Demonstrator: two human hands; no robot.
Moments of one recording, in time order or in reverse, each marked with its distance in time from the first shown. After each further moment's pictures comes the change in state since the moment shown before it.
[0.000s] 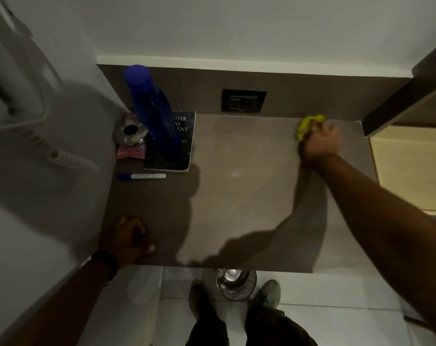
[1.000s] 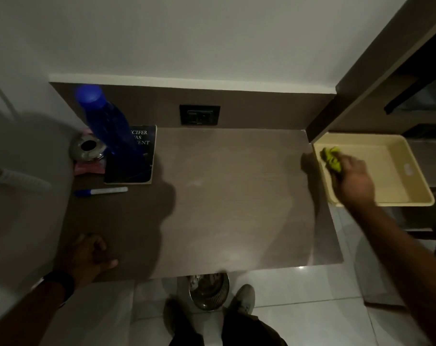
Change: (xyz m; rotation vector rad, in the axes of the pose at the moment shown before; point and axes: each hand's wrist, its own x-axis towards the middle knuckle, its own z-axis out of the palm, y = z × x) left_hand 0.000 0.000 0.004 -0.081 -0.018 -0.027; right_hand -0.097 0.209 -0.001 0.169 0.316 0.019
